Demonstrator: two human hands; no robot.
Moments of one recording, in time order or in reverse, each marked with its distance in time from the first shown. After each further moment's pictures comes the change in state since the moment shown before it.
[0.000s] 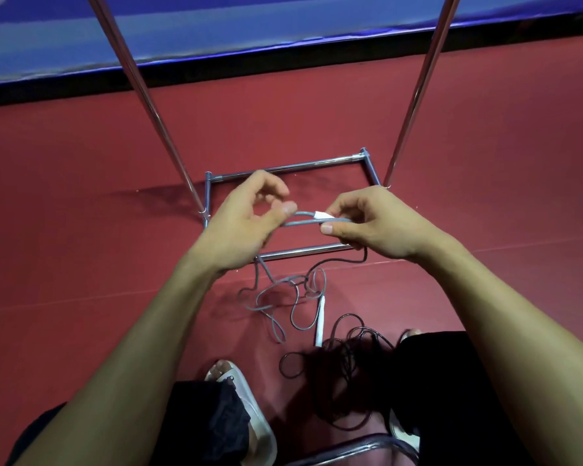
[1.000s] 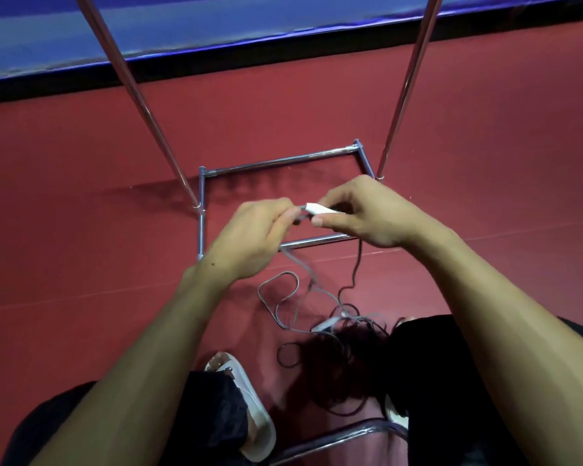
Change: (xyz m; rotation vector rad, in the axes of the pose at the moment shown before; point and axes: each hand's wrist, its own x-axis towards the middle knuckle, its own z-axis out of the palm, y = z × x) left_hand -0.007 -0.013 0.019 0.616 -0.068 0.296; right_hand -0.004 -0.008 -0.003 -0.293 -0.020 -0.056
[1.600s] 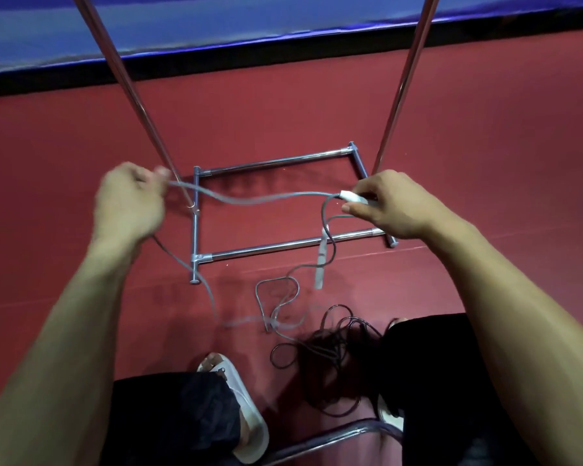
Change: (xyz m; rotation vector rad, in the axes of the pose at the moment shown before) left_hand -0.015 -0.079 -0.075 0.087 0.464 -0.686; right_hand -0.011 0.021 -0.023 -0.319 0.095 0.167
